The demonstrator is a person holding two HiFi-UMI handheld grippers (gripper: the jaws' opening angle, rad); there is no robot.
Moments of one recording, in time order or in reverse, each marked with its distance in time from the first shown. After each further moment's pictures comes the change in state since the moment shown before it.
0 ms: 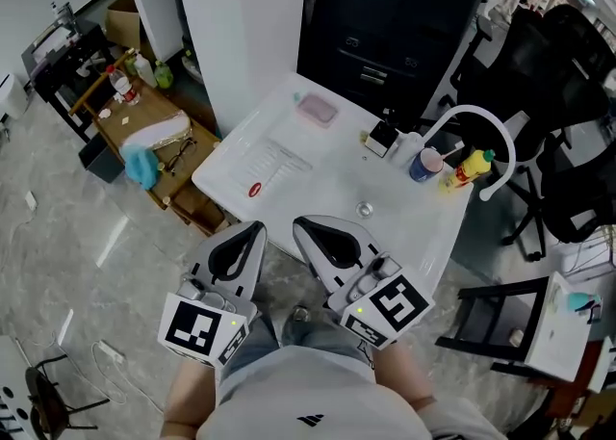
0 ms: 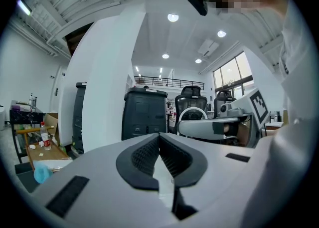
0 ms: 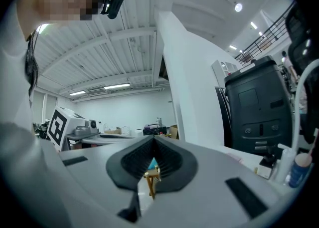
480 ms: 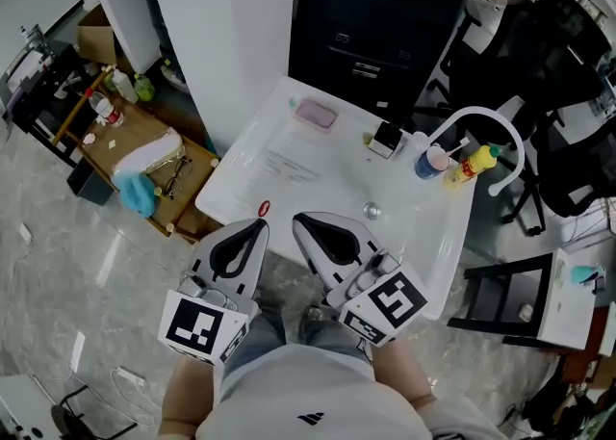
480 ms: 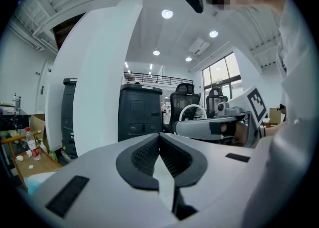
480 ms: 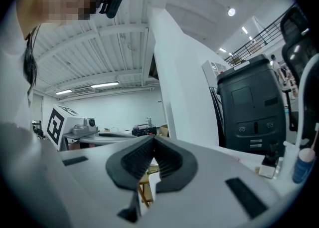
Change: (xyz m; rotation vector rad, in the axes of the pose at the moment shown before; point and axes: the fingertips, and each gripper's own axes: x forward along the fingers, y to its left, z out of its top) left arm 0.029 0.058 0.004 0.037 0.038 -0.142; right arm 0.062 -0.022 -0.002 0.027 0.002 -0.132
